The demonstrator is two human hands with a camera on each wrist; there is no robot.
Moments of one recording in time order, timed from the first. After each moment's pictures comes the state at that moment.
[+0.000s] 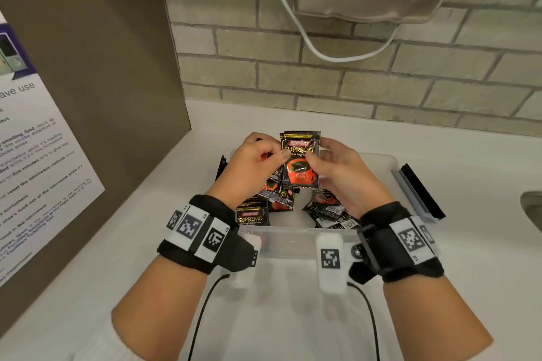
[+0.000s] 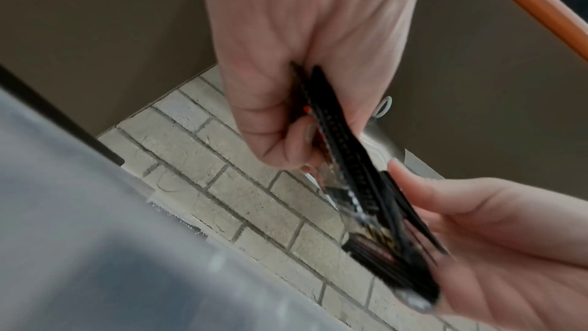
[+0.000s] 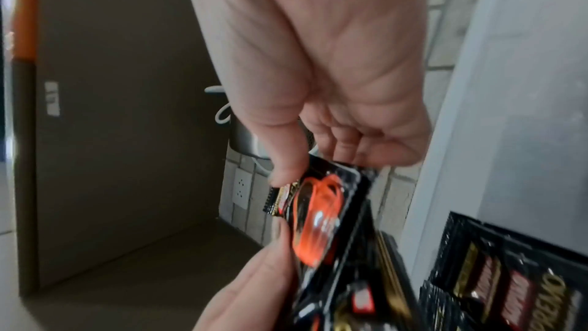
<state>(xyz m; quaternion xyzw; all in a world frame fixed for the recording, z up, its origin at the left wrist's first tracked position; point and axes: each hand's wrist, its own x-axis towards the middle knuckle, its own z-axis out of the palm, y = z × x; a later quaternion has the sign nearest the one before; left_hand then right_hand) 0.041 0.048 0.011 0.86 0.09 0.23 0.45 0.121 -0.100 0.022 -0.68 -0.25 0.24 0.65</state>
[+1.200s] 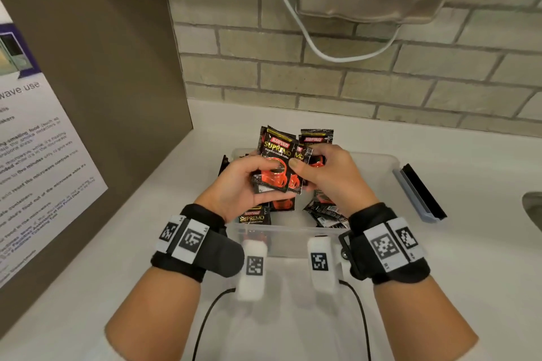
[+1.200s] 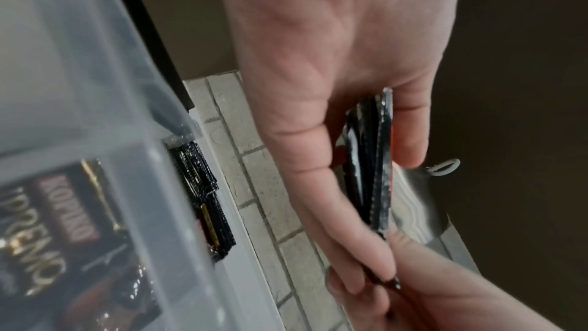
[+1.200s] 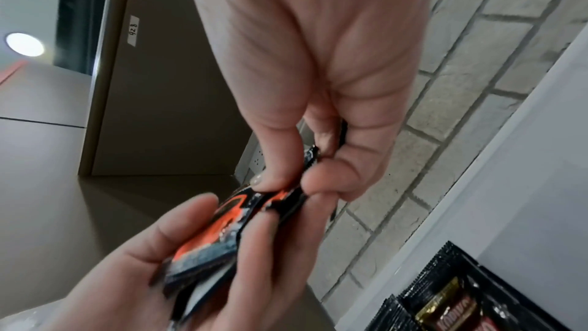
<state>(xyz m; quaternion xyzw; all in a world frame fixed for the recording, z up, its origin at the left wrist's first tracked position) 0.013 0.042 0.017 0.50 0.11 0.05 0.86 0.110 -0.092 0.024 -0.74 -0.32 0.14 0.57</state>
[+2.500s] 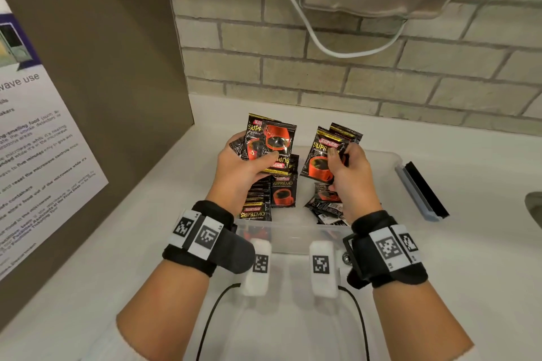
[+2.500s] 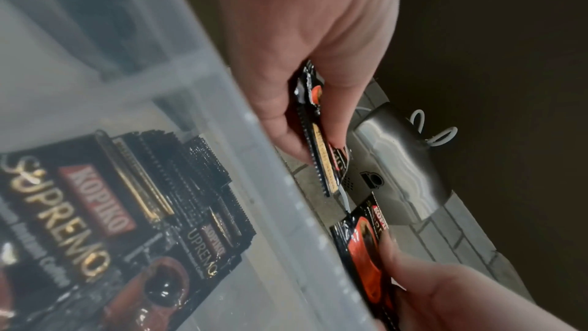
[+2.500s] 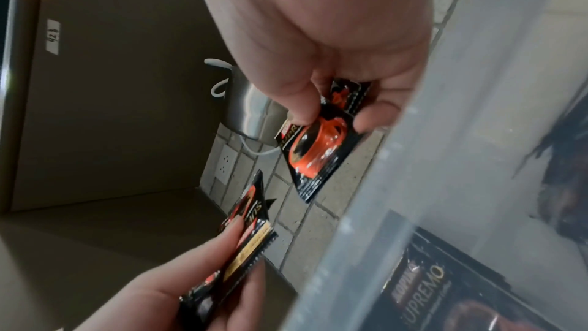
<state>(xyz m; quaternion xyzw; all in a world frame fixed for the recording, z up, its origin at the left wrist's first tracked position) 0.030 0.047 -0.002 0.56 0.18 0.27 0.76 0.129 -0.093 -0.008 -0.73 -0.15 0.08 0.66</state>
